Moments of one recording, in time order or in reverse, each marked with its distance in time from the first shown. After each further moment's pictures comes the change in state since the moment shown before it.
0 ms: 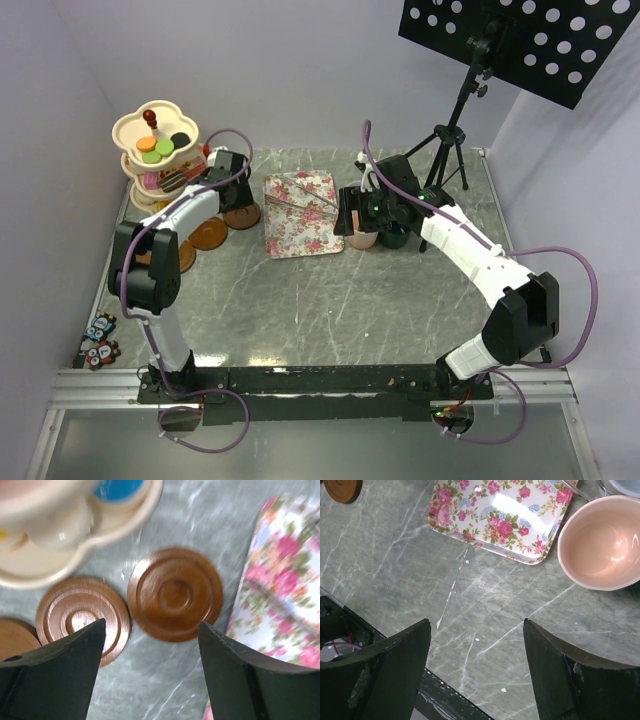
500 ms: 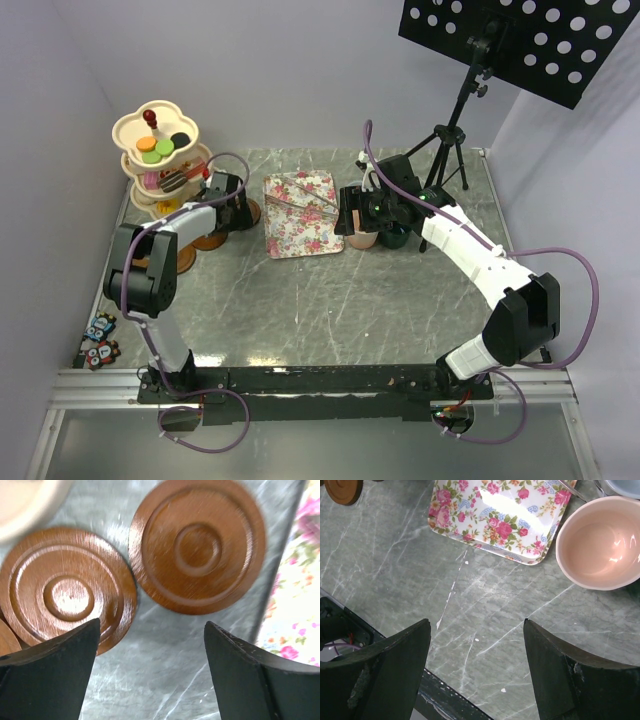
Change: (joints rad) left arm 0.027 -0.031 -0.247 0.113 0.122 -0.001; right arm -0.005 -0.005 -0.002 0.003 0.000 0.000
